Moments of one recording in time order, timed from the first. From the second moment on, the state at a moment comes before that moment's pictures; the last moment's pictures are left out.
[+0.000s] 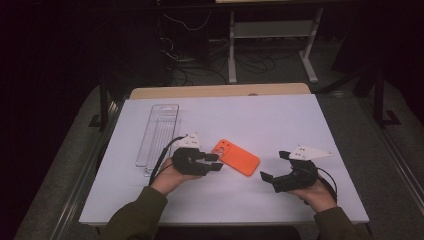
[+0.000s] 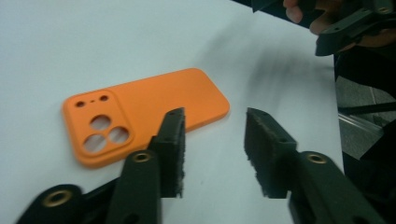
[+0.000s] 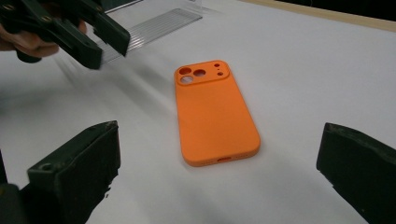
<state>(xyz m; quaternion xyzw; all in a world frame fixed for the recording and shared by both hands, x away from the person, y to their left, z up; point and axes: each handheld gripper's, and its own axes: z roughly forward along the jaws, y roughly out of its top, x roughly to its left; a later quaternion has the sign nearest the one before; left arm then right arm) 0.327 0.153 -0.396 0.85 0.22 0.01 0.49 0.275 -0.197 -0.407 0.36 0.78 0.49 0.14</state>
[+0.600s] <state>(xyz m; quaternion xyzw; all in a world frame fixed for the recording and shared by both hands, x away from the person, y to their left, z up) 0.297 0.244 -0.392 0.80 0.24 0.07 0.54 0.275 -0.195 -0.409 0.36 0.78 0.49 0.14</state>
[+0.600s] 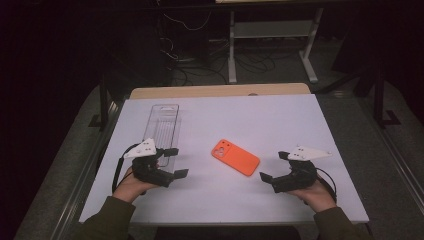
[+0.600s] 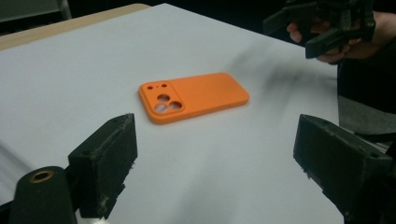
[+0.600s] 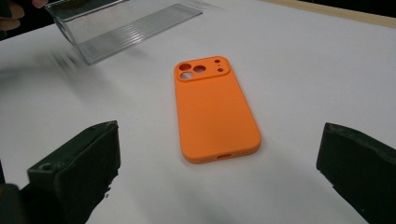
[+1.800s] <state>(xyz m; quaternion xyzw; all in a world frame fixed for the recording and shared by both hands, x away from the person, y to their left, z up) 0.305 0.206 -0.386 0.81 0.24 0.05 0.54 0.275 -0.196 -0.410 0.36 0.79 0.48 0.14</state>
